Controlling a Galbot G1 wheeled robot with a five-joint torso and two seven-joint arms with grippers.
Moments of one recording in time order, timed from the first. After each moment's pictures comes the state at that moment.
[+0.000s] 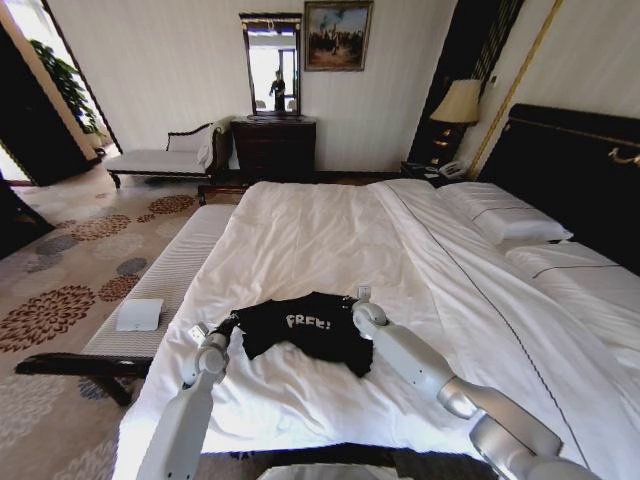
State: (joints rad) left arm 1.14 -1.35 -0.54 -1.64 -0.87 0.35 -0.26; right arm -0.54 1.14 -0.25 1.19 0.99 -0.32 0.47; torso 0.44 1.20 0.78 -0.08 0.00
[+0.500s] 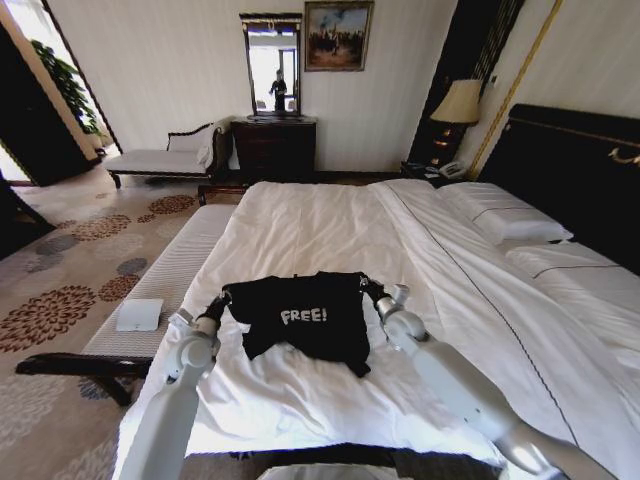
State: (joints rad) left arm 1.13 -1.25 -0.57 -1.91 -1.03 0.26 -0.18; right arm -0.91 0.91 0.10 1.72 1.01 0.09 0.09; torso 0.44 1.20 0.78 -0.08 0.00
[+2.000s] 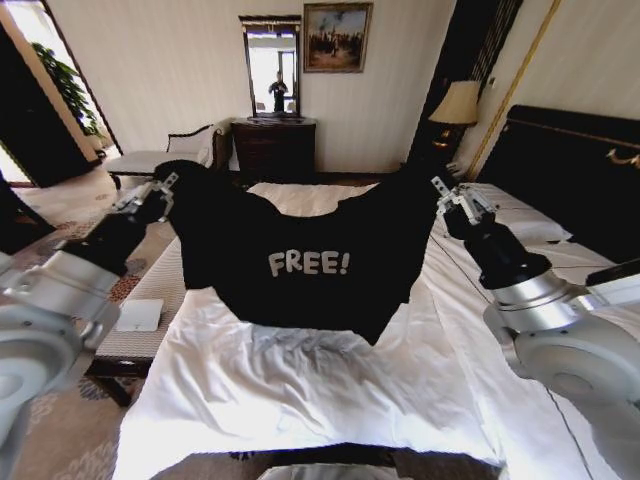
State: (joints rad) left arm 1.22 -0.70 -1.19 -2.51 -1.76 0.28 -0.37; right arm -1.26 0.58 0.91 2.51 1.38 0.03 0.20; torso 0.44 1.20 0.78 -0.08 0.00
